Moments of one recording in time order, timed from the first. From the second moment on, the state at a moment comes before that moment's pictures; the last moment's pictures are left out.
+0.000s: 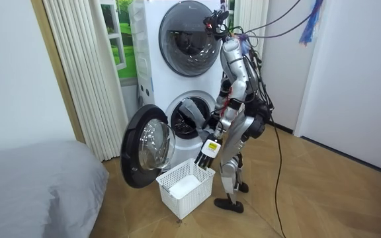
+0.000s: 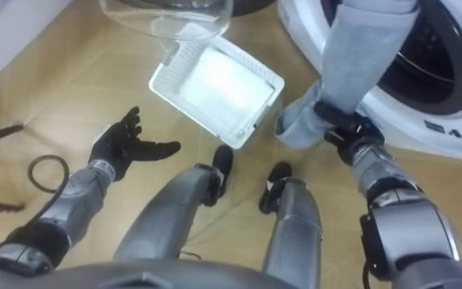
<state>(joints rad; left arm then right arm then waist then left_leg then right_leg) -0.11 0.24 -0.27 0.80 -0.43 -0.07 -0.01 -0.45 -0.39 0.14 1.31 0.99 0.05 0.11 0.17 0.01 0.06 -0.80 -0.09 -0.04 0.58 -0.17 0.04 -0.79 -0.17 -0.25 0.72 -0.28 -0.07</state>
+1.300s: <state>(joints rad) 0.01 0.30 -0.27 0.55 -0.51 -0.01 0.21 -0.67 -0.47 -0.06 1.29 1.56 0.20 -0.12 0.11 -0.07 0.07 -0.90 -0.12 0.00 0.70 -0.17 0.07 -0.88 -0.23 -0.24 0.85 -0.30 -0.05</state>
